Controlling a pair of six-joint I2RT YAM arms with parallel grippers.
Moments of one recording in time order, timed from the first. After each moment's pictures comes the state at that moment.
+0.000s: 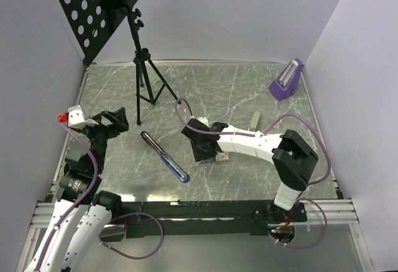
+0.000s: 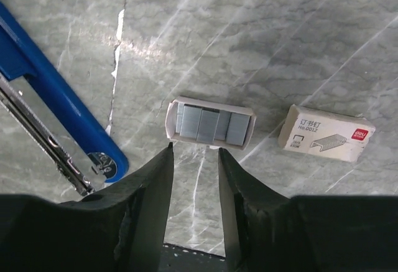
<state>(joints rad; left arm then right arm) -0.29 0.43 0.65 -0.17 -0.35 -0.39 0.97 1.71 1.18 -0.70 0.19 0.68</state>
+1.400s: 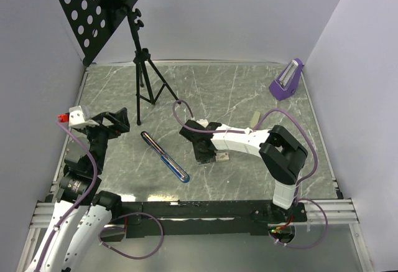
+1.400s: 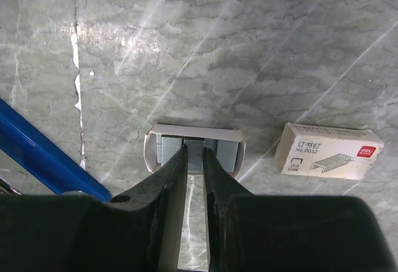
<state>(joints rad) -0.29 0.42 0.64 -0.16 -0.31 -0.39 0.95 1.81 1.20 -0.70 0.21 0.72</state>
